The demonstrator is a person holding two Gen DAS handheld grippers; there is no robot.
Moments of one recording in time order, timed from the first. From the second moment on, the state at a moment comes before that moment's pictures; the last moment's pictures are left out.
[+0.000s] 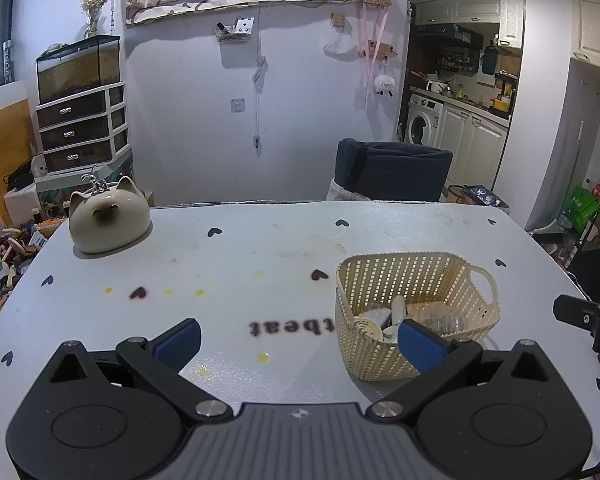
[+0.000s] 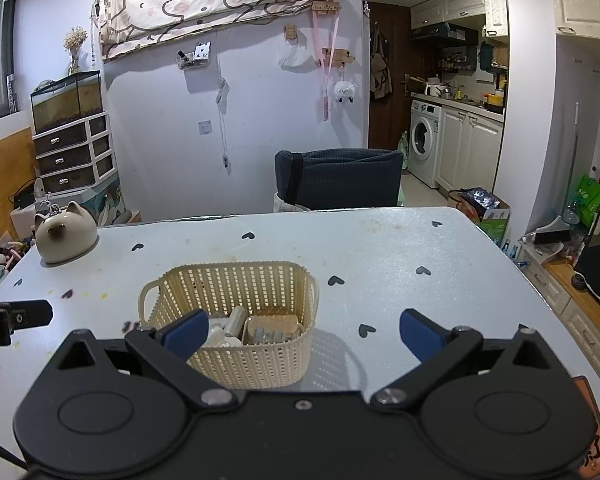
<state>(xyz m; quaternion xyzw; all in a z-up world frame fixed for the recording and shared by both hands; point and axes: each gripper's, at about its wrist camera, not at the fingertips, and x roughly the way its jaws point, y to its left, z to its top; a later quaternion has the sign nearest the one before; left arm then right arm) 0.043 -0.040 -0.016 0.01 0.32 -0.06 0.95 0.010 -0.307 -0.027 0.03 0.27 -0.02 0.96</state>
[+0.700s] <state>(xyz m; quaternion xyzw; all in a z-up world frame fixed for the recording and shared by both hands) 0.043 -0.039 -0.017 0.01 0.32 -0.06 0.95 0.010 -0.307 -0.028 0.03 0.27 -0.02 0.96</state>
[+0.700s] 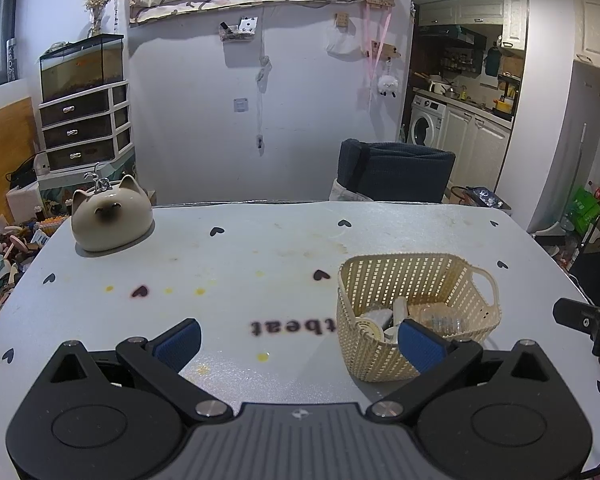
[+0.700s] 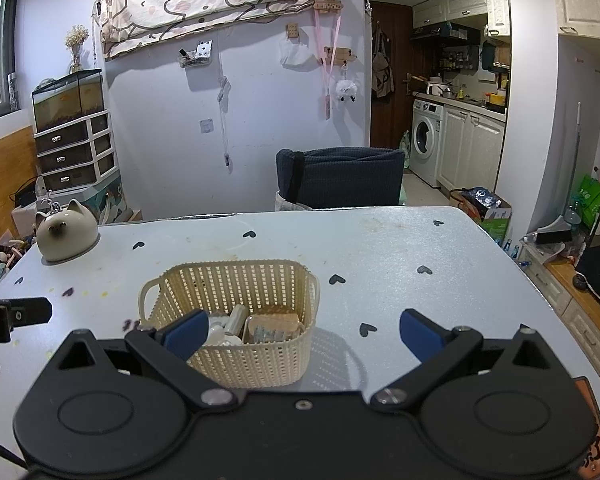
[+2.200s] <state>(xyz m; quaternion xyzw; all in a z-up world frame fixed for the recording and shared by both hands) 0.043 -0.038 -0.016 0.00 0.32 -0.06 0.95 0.011 -0.304 -0.030 0.03 0.27 -0.02 0.96</state>
